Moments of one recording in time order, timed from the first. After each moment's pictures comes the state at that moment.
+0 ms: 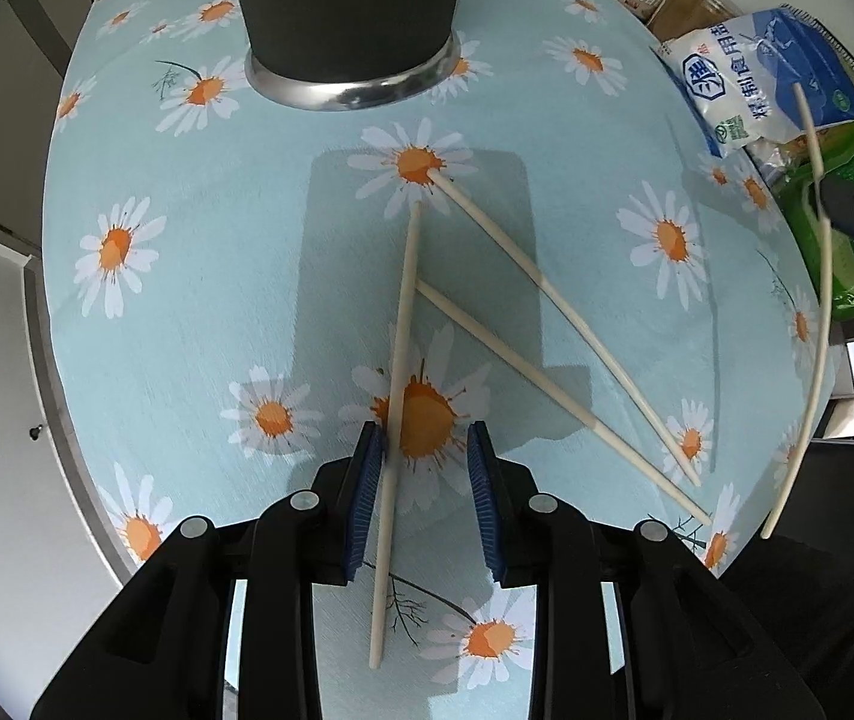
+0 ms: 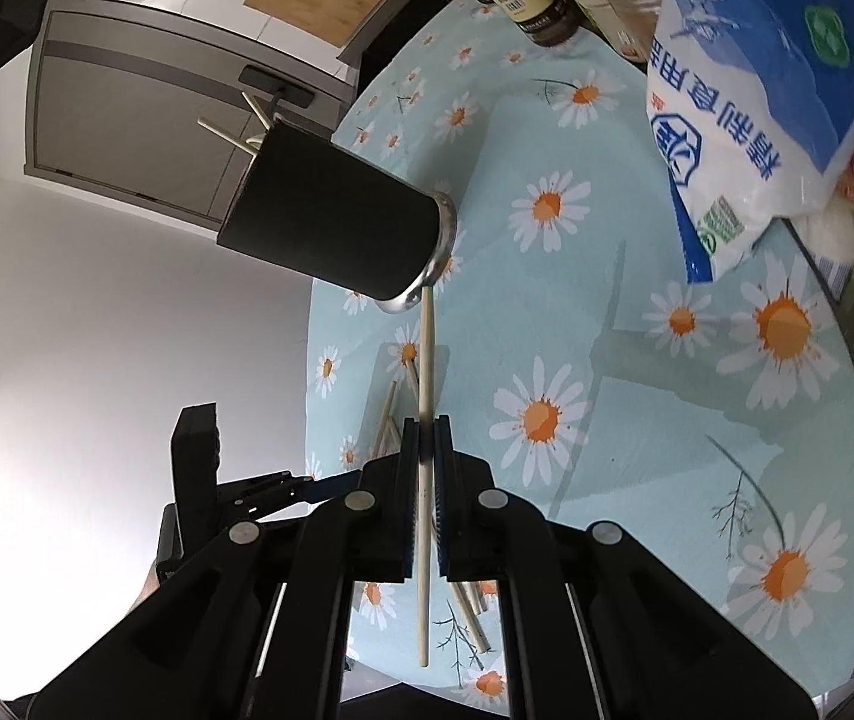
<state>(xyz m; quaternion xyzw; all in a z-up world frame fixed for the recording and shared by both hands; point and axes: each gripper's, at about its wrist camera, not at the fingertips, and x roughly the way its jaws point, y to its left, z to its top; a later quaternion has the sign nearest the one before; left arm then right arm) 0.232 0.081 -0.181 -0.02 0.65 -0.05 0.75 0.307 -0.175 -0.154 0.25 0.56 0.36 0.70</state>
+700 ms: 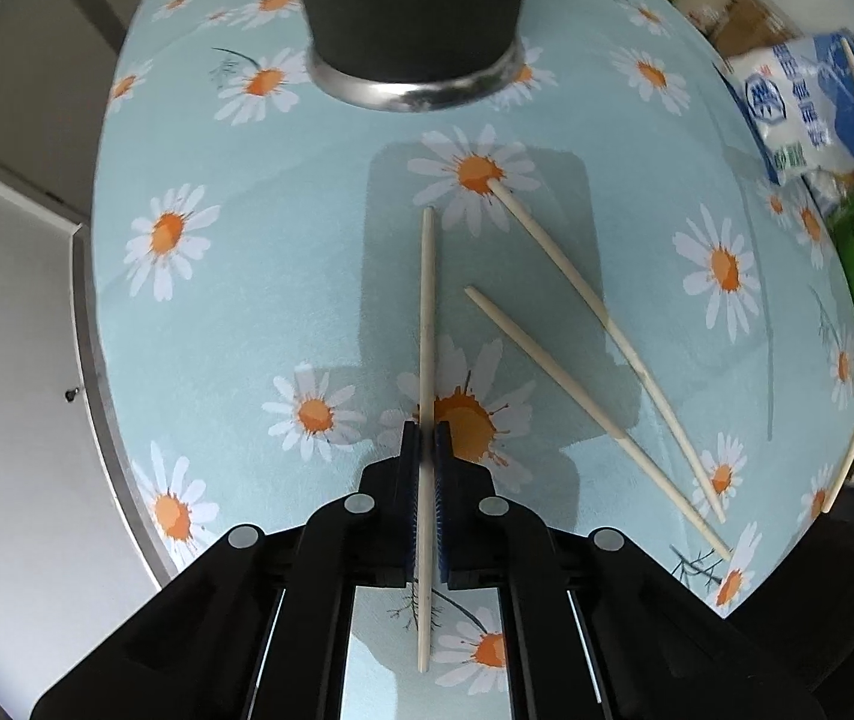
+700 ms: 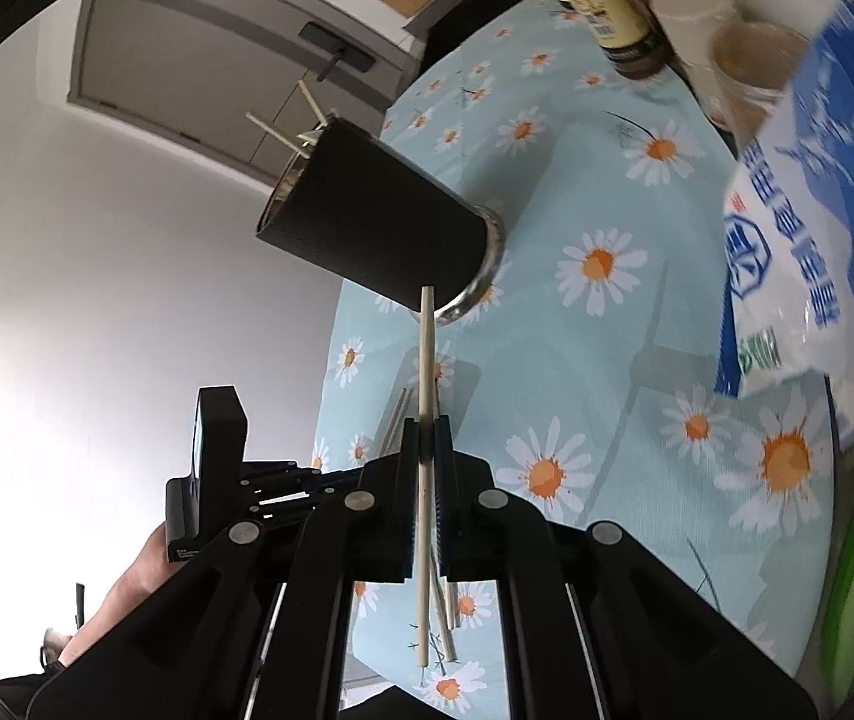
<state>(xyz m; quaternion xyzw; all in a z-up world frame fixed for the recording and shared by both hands) 0.240 0.083 -0.182 -0.03 0.65 0.03 0.76 0.344 -0.163 -0.136 0.19 0.55 0.44 0.69</state>
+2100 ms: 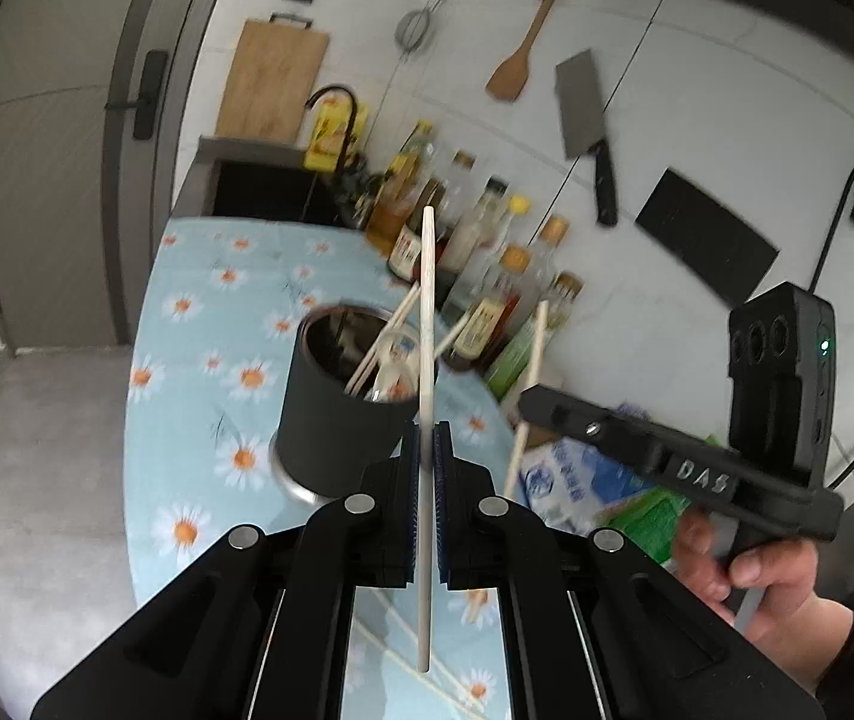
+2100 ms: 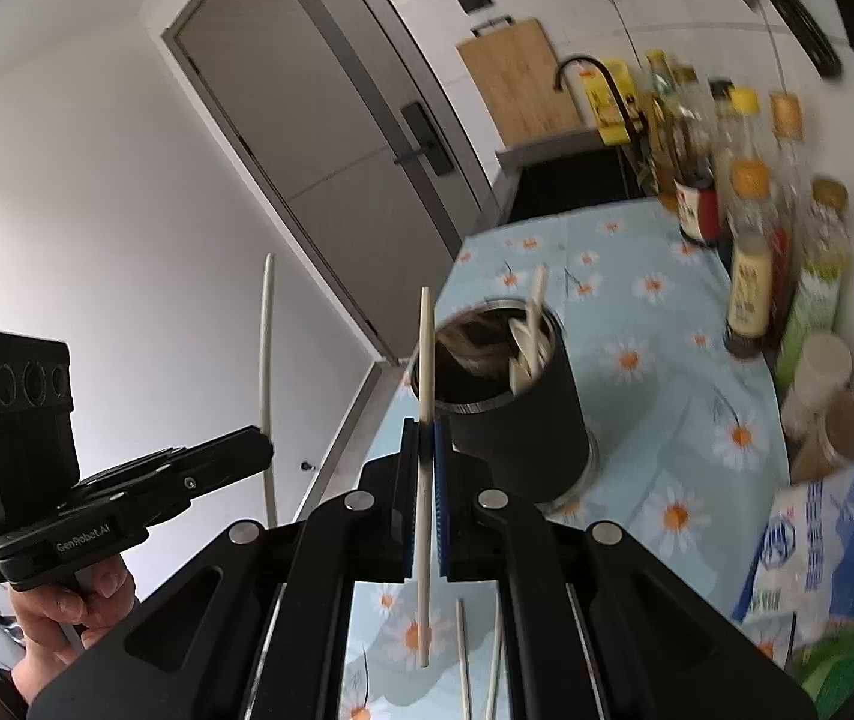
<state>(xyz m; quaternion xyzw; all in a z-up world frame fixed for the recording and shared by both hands) 0.215 0.117 0.025 -0.17 0.31 -0.06 0.93 0.324 -0.057 -0.013 0.07 0.36 0.45 0.81</state>
